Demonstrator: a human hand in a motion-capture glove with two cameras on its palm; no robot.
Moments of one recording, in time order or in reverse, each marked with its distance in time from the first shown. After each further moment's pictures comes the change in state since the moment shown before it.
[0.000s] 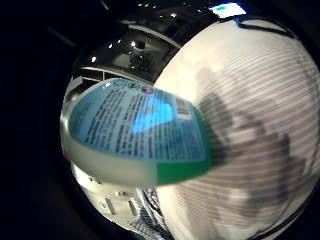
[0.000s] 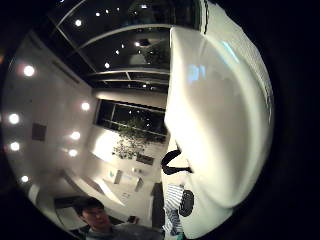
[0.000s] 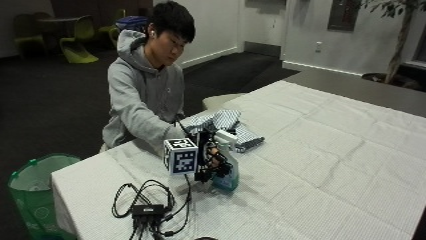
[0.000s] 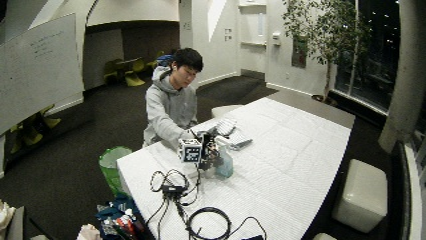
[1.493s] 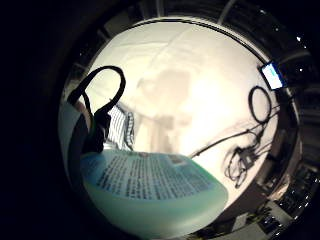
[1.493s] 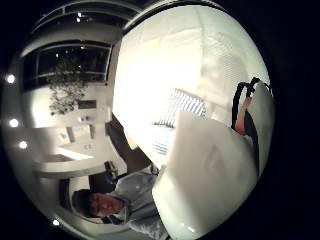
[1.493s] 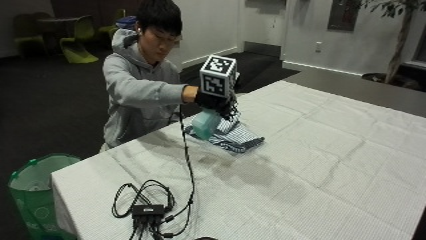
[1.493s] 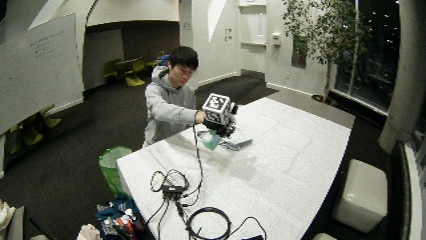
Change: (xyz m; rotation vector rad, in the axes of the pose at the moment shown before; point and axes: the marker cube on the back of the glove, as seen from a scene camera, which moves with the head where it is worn) arm -0.161 0.053 0.038 -0.789 0.913 -0.314
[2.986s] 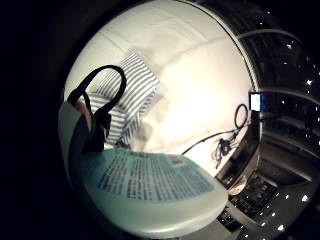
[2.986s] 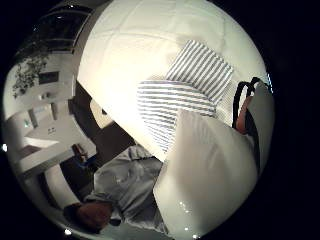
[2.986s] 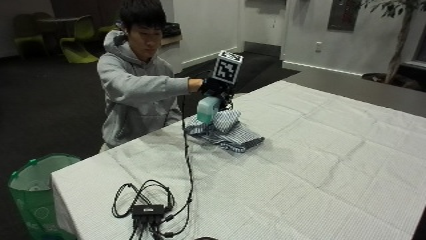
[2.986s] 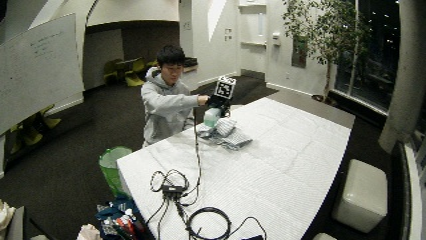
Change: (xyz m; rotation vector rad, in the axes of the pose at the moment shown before) arm -0.111 0.037 0.070 -0.175 0.417 -0.125
